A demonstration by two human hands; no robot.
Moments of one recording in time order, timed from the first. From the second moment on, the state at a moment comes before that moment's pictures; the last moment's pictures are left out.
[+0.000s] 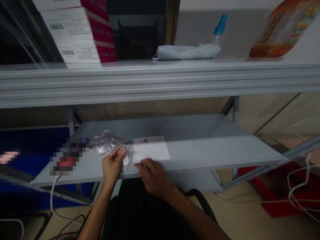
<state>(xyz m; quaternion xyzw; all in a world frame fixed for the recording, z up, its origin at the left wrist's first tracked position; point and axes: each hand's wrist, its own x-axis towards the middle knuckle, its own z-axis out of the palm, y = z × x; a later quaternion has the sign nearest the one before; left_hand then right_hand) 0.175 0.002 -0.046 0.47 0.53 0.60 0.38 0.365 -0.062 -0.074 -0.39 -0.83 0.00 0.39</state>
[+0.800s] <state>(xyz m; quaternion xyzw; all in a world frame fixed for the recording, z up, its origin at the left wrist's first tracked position) 0.171 0.002 -0.048 0.49 0.50 0.57 0.43 0.354 0.060 -0.039 -0.53 -0.80 0.06 0.28</state>
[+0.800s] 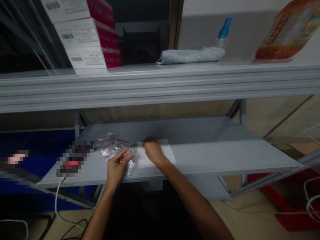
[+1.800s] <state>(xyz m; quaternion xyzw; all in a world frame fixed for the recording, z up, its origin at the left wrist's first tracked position) 0.173 0.001 -0.044 0.49 0.48 0.57 0.46 0.396 0.053 -0.040 -0.52 -0.70 0.18 0.46</state>
